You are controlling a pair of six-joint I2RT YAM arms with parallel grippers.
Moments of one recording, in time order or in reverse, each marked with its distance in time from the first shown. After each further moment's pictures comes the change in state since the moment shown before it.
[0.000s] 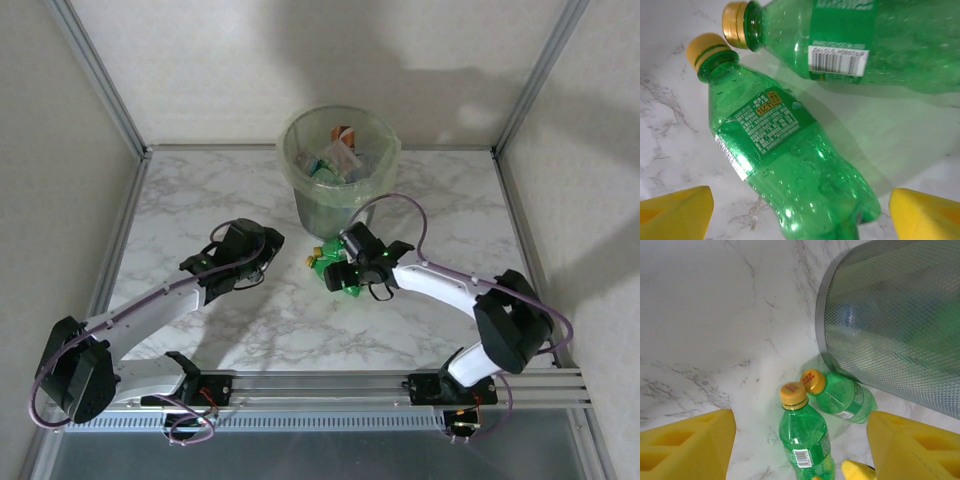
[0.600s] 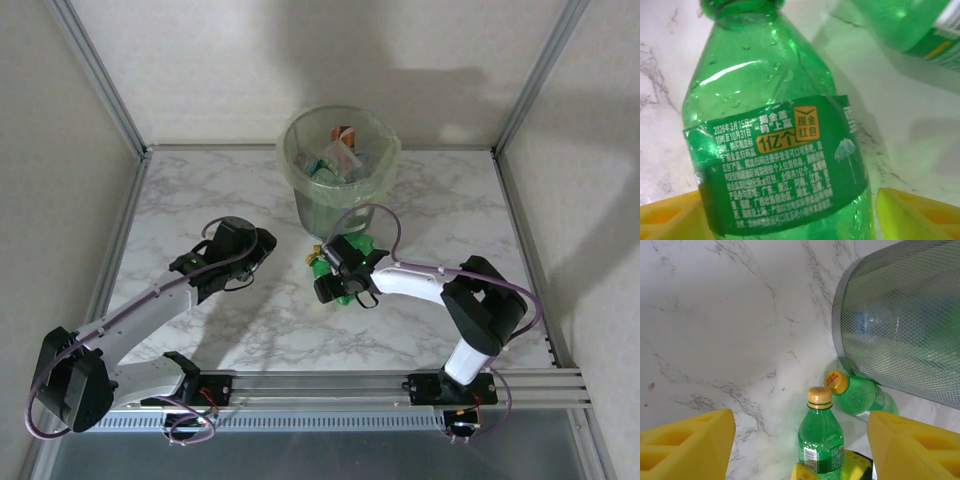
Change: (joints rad) left arm 0.059 -0.045 0.010 -0.089 0.023 0.127; right arm 0.101 0.145 0.001 0.096 0.027 -0.022
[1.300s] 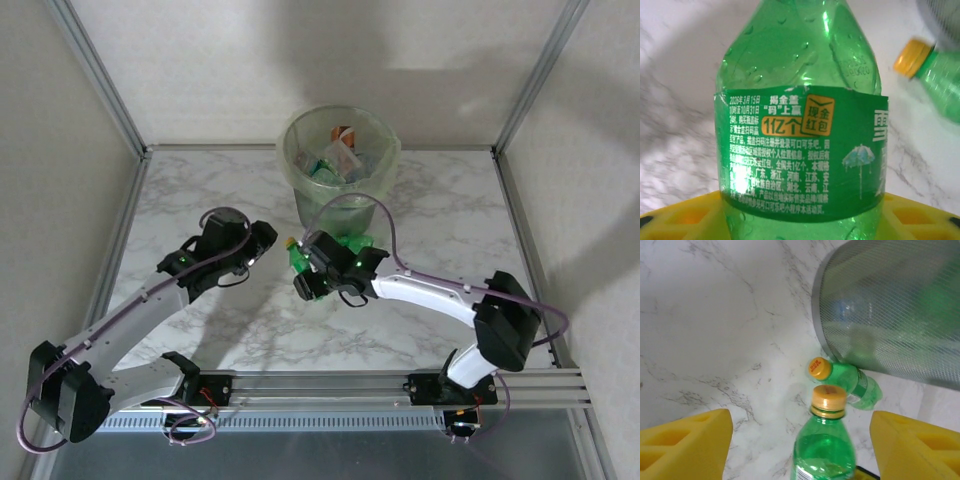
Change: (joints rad) left arm 0.019 -0.048 0.088 -0.047 0.087 0.122; right arm 0.136 -0.134 0.202 -0.154 0.018 0.008
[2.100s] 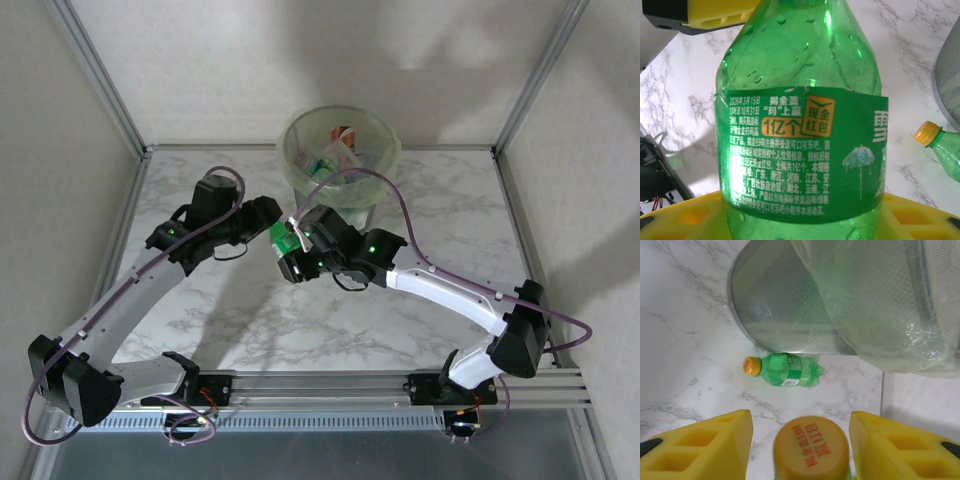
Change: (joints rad) left arm 0.056 0.093 0.261 -0.089 0.204 0.191; right arm 0.024 -0.050 0.220 -0.094 -0.064 -0.037
